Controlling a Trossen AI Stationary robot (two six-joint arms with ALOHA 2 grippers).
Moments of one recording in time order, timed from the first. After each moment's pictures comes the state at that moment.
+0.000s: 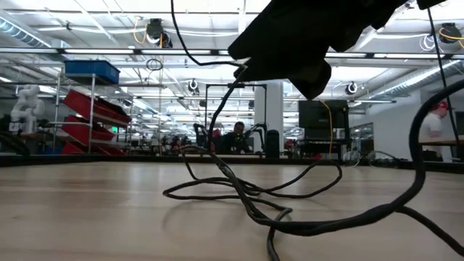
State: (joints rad) left arm -0.73 1.57 1.35 -0.46 -0.85 -0.17; right arm 0.48 1.81 1.03 0.21 0.29 0.58
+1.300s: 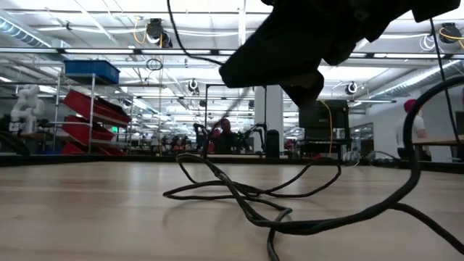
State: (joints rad) left arm -0.73 1.57 1.35 -0.46 -0.85 -0.18; right arm 0.48 1.86 1.03 0.29 0.29 0.54
